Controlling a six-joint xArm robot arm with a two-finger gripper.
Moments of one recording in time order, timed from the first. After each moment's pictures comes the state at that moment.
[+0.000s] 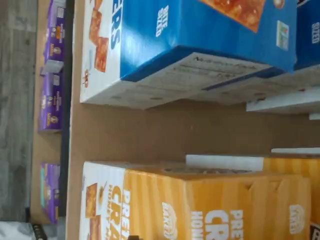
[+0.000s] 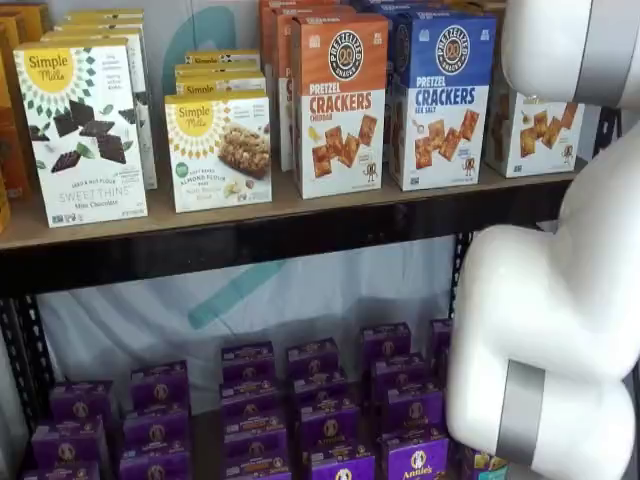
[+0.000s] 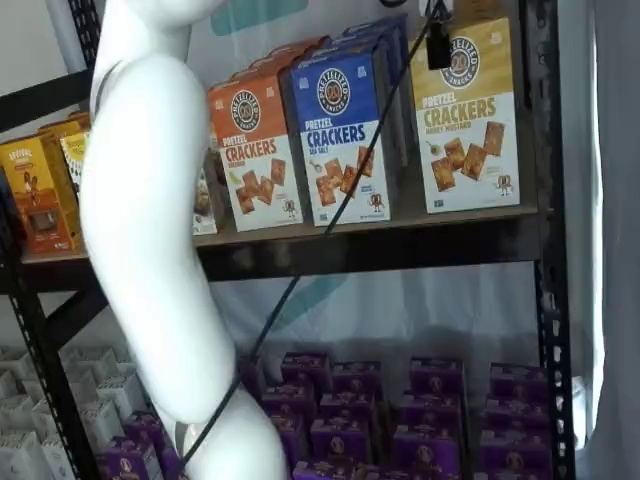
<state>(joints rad) -0.71 -0.18 -1.69 0.34 1.54 -2.22</state>
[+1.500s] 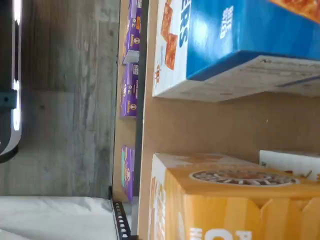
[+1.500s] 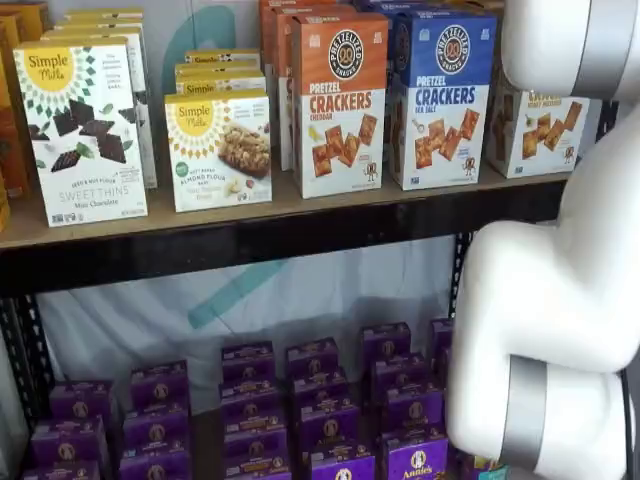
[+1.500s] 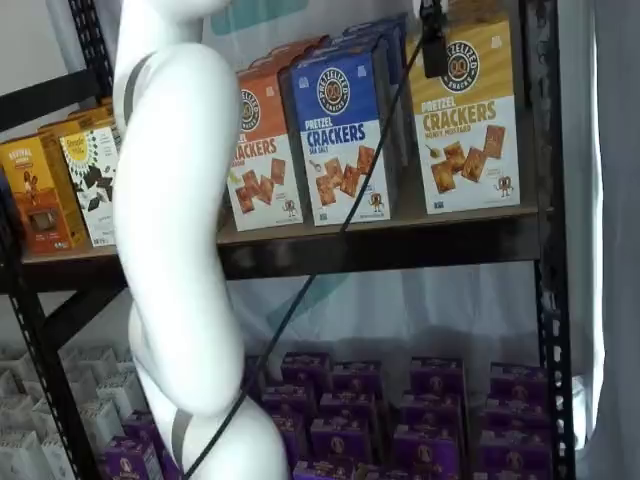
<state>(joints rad) -0.62 -0.08 -1.86 0.14 1.76 -2.15</state>
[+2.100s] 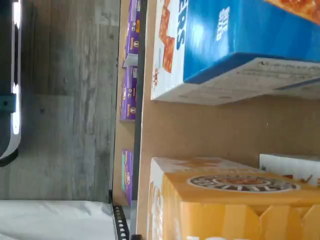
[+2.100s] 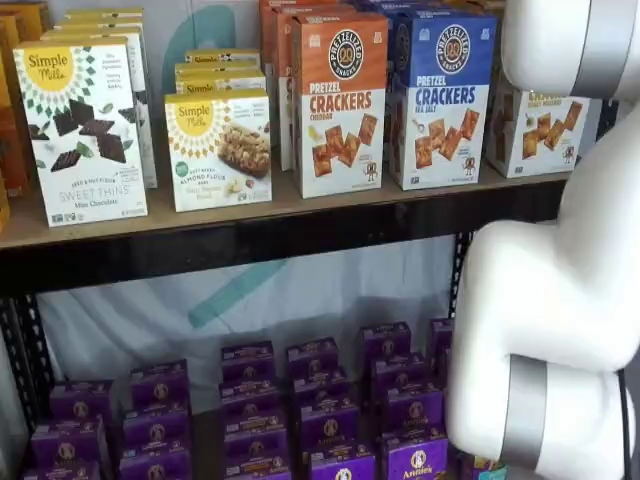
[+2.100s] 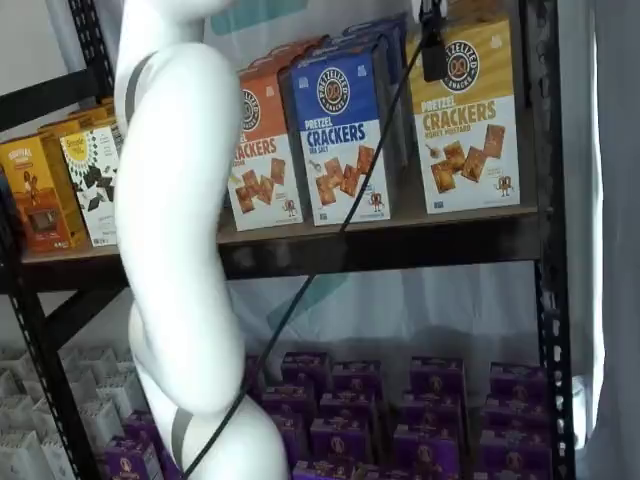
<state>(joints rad) -0.62 -0.07 -1.86 0.14 1.76 -2.14</state>
